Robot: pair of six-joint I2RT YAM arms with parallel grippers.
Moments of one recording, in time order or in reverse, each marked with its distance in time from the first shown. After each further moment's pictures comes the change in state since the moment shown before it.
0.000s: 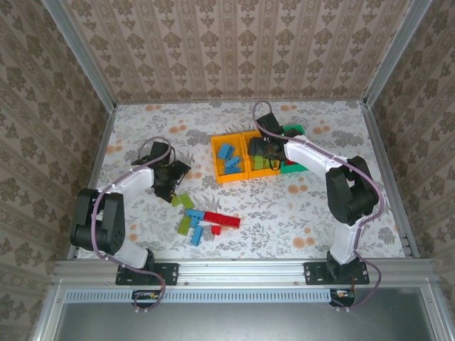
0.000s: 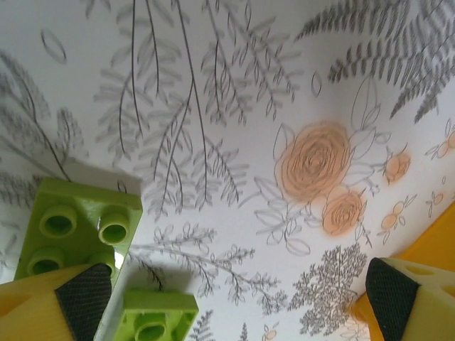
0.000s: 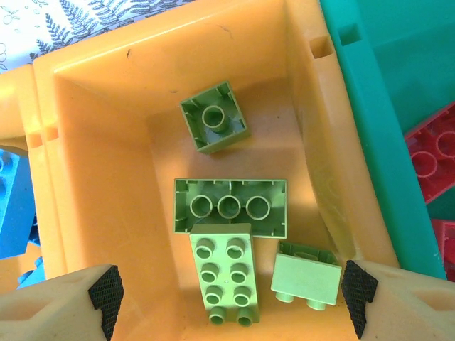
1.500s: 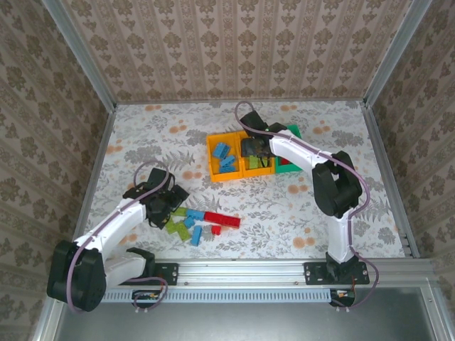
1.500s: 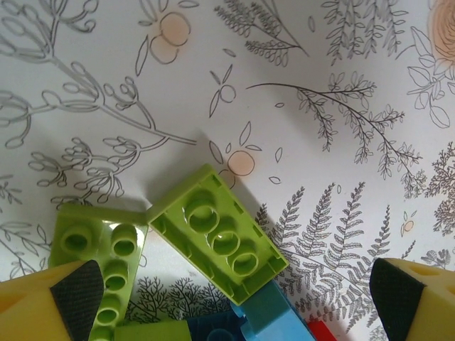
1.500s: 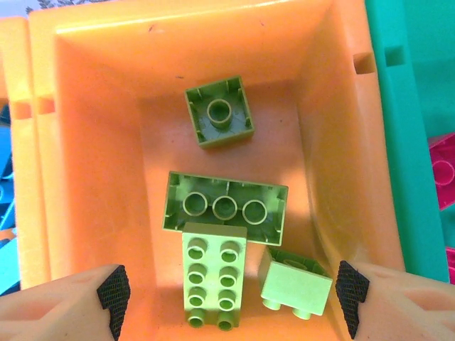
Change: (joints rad) left arm -0.139 -0.426 -0.277 -0.169 -0.092 -0.038; right arm 0.076 0.135 0.205 -0.151 0.093 -0.085
